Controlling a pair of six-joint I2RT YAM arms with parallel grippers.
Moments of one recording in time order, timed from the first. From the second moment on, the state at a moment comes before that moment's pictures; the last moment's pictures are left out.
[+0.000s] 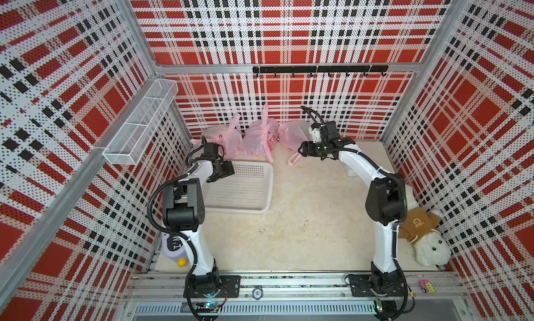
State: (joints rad) left arm 0.07 1.95 1.42 -0.50 0.14 -0.27; right arm 0.33 2.15 1.96 -0.59 -0.25 0.25
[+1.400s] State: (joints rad) left arm -0.23 1.68 1.35 -0.35 0.07 -0.47; right arm 0.35 1.82 1.44 -0.34 -0.26 0.16
